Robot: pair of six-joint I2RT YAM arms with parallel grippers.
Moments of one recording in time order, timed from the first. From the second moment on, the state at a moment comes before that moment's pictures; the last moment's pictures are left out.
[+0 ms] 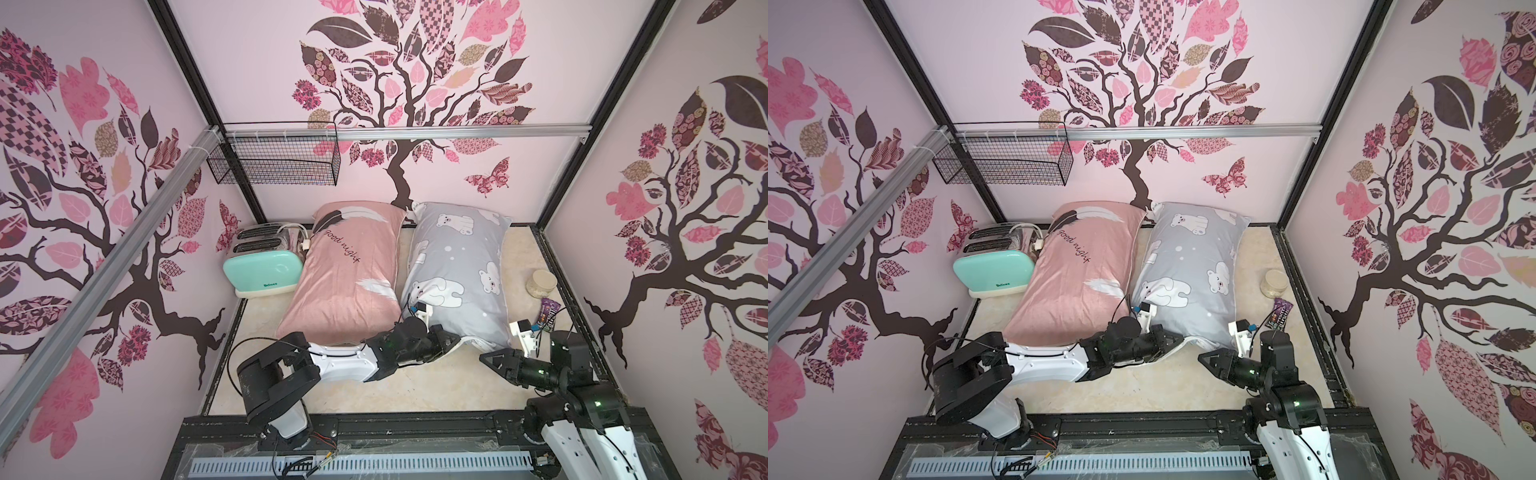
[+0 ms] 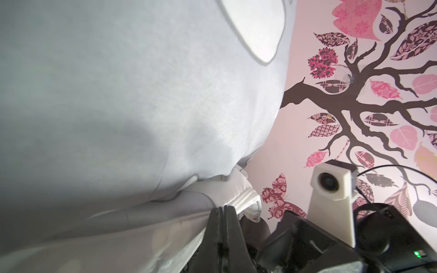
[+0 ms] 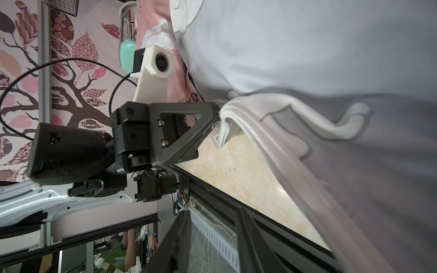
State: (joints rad) left arm -1.08 1.61 0.75 0.55 0.16 -1.40; right arm 0.10 0.27 0.46 -0.89 -0.79 0.73
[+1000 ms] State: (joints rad) left arm -1.09 1.65 0.86 0.51 0.16 -1.48; right arm 0.41 0.46 0.16 -0.08 -0.56 1.06
